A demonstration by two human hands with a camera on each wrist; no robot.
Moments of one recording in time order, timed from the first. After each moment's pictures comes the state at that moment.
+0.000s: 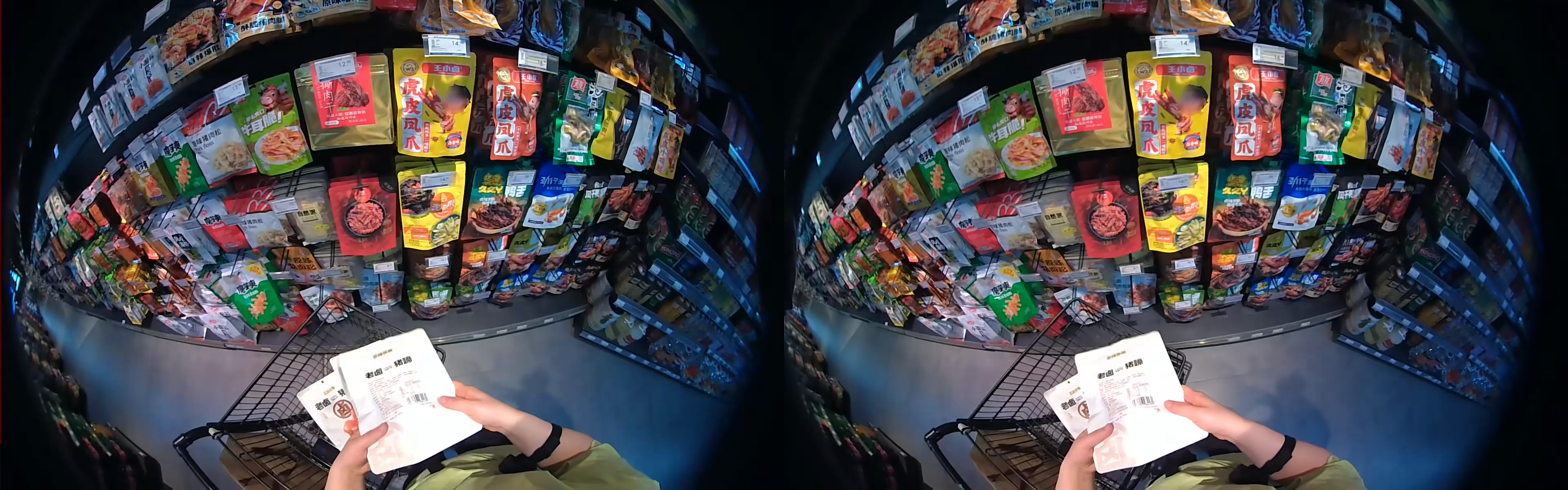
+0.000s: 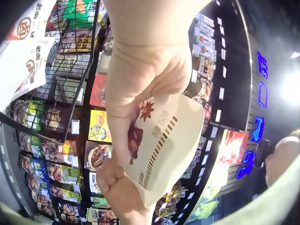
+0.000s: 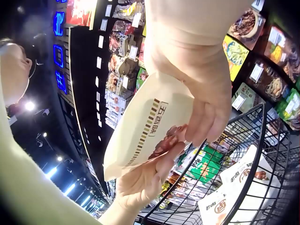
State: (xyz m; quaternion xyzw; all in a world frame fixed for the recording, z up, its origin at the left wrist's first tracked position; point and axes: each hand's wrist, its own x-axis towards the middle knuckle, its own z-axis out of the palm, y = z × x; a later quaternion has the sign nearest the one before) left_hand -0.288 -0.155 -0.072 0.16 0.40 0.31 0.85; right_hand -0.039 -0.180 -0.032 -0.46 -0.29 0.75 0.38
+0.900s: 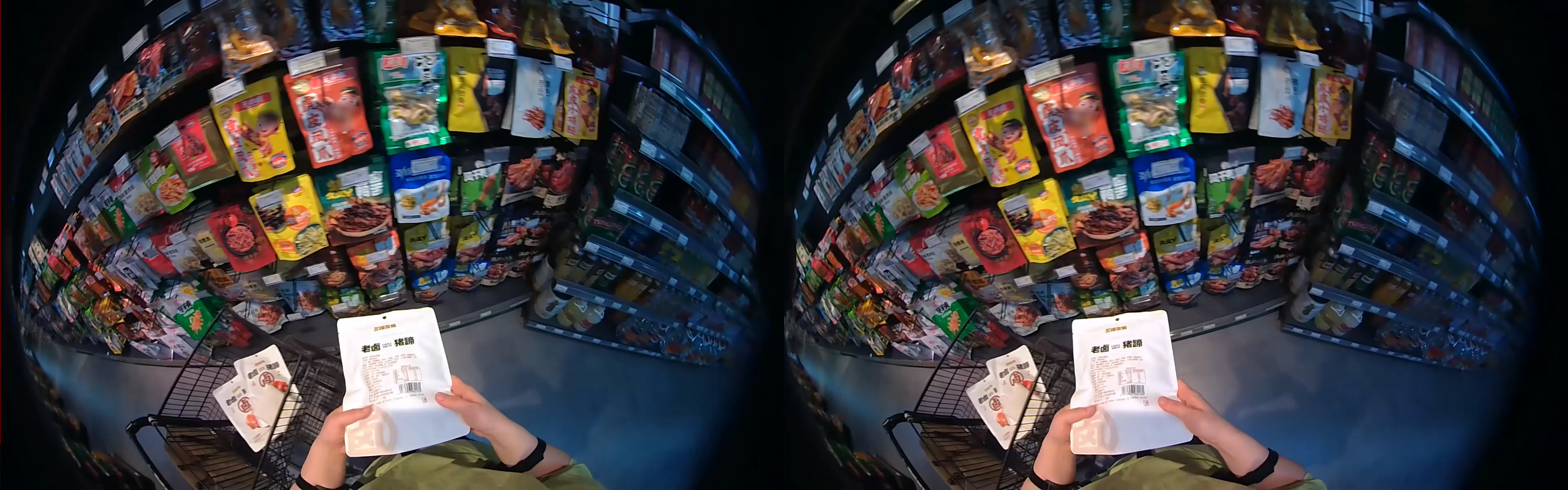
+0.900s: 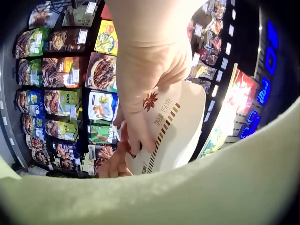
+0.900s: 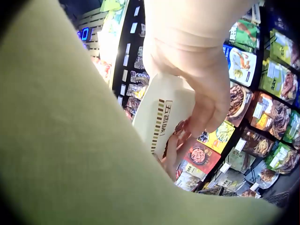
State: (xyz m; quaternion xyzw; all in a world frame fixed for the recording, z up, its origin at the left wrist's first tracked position) left_hand 0.000 -0.267 -0.053 0.20 0.27 0.20 0.92; right_hand 0.226 -0.379 -0.023 -0.45 -0.22 0.67 0.55
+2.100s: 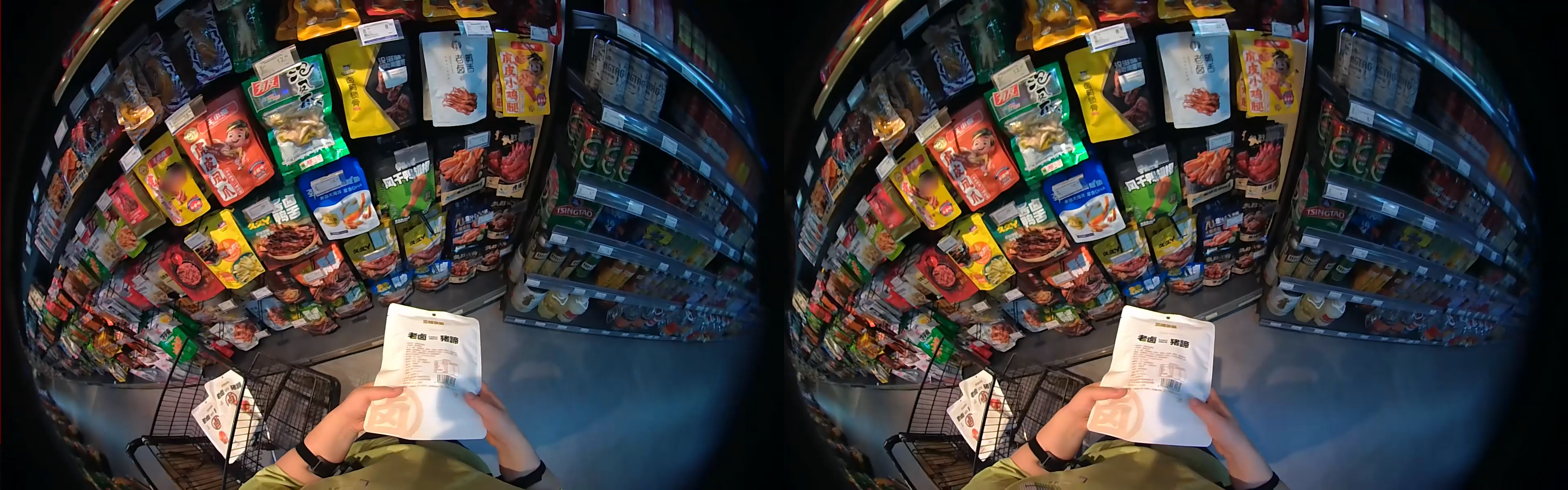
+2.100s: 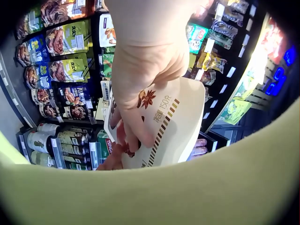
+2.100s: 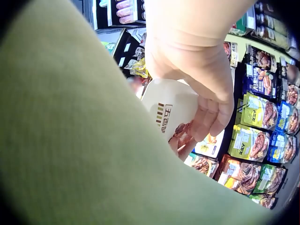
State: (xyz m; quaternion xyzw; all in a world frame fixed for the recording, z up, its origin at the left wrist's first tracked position) left_hand 0.248 -0.281 -0.055 0.19 0.25 -0.03 0.95; right_hand 0.414 -0.470 -0.046 -0.47 -0.09 0.56 0.68
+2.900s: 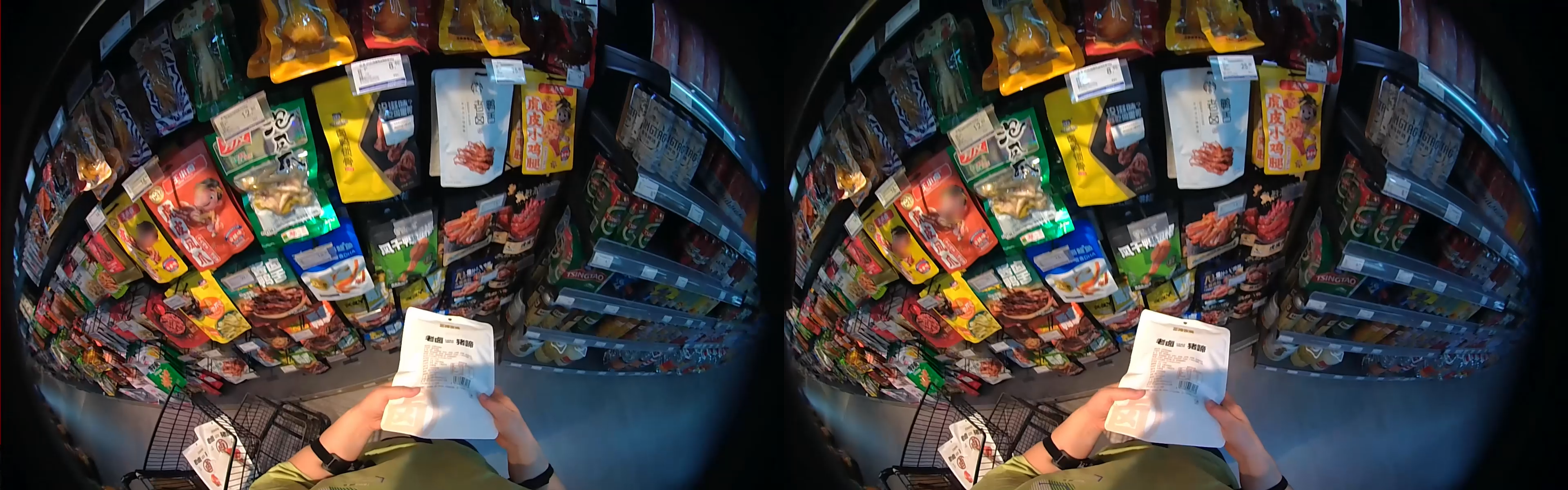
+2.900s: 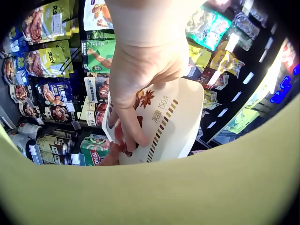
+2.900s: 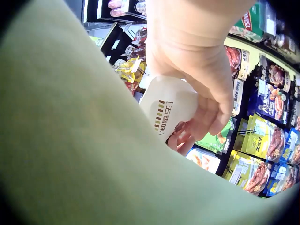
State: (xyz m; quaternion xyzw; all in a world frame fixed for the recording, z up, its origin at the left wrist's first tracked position) left_hand 0.398 -0.155 -0.046 0.18 0.20 -0.06 0.96; right_hand 0.552 -0.352 -0.036 -0.49 -0.09 0.54 0.68
